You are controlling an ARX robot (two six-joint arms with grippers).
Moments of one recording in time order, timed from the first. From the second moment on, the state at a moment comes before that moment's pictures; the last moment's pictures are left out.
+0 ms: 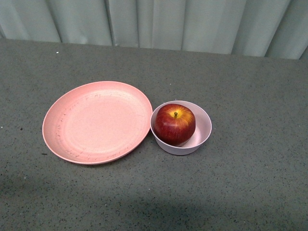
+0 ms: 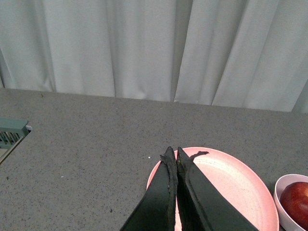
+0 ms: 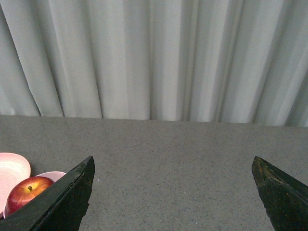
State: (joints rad) left arm -0.14 0.88 0.04 0.83 -0.13 -0.01; right arm 0.00 0.00 0.01 0.00 0.00 -0.01
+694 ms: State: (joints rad) left arm 0.00 0.33 0.02 0.34 0.00 -0.01; right arm 0.00 0.00 0.01 0.00 0.00 -0.01
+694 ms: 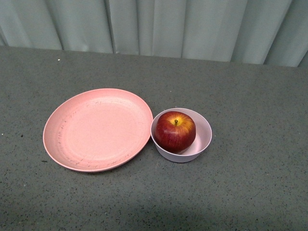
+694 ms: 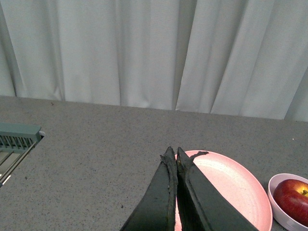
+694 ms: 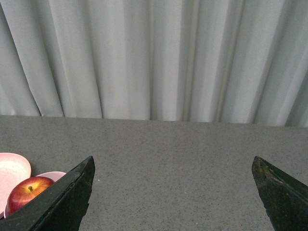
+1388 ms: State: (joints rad) left arm 0.00 0.01 0.02 0.00 0.00 -0.01; right arm 0.00 0.00 0.01 0.00 0.00 -0.01
